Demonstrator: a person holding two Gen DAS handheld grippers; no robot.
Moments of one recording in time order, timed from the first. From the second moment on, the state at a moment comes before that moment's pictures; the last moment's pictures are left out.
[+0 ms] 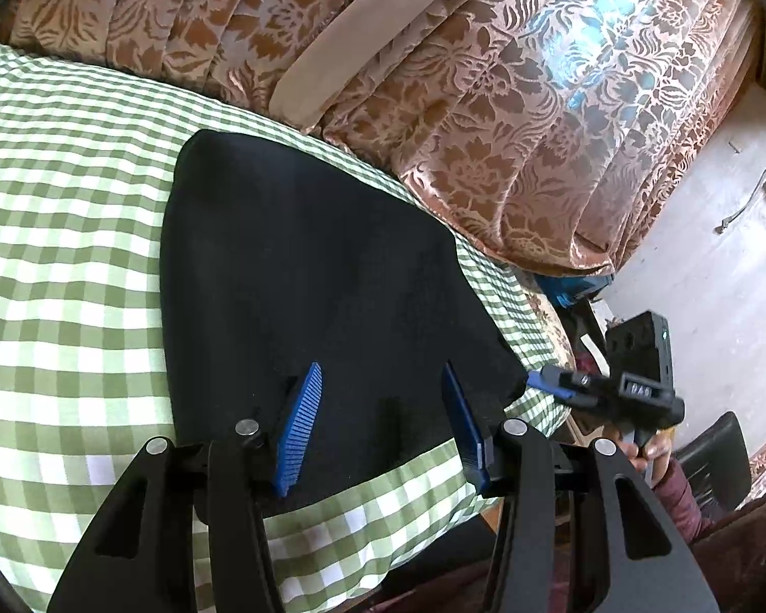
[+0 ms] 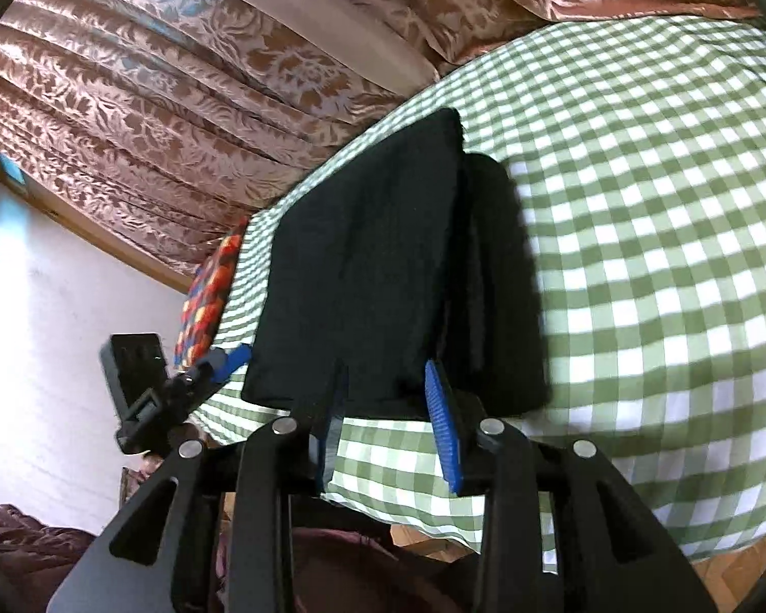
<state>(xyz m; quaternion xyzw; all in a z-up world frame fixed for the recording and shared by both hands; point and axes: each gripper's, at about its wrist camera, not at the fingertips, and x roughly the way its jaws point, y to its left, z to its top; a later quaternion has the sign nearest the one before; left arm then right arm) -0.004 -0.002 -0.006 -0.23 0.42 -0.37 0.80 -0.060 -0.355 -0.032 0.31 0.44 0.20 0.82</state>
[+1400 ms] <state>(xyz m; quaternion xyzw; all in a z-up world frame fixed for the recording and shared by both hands) 0.000 -0.023 0.003 -0.06 0.42 -0.22 0.88 0.016 -0.304 -0.013 0.18 0.42 0.13 0.88</state>
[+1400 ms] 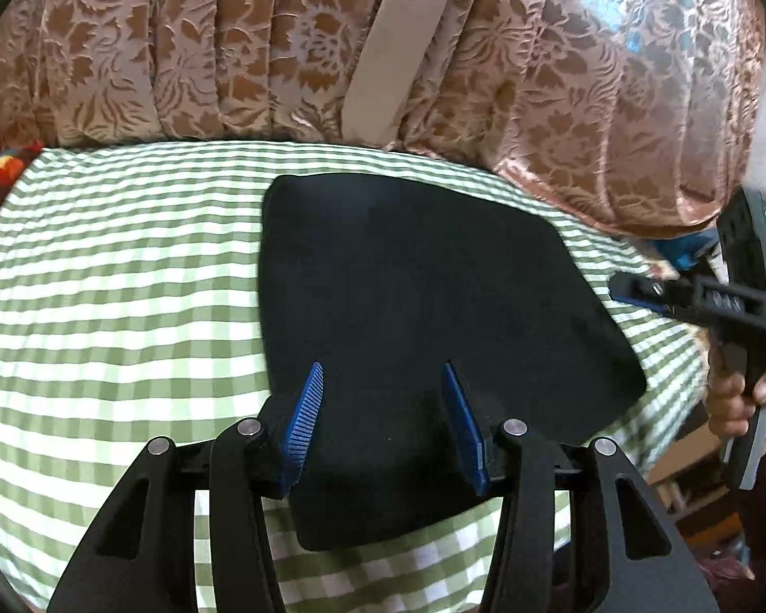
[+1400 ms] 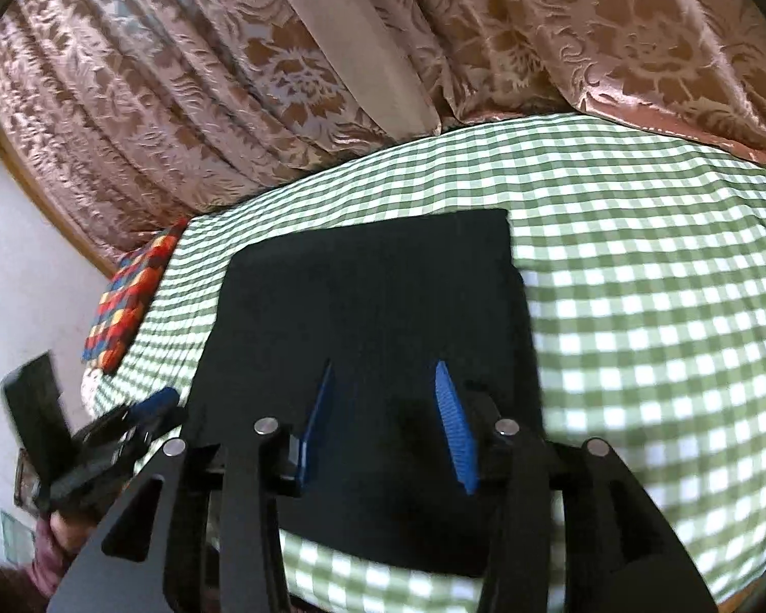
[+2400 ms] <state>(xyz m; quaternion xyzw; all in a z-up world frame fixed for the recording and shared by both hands) 0.037 0.005 -0.011 -0.12 0.44 -0.20 0.87 0.083 -0.308 -0.061 0.20 0.42 0.08 0.88</state>
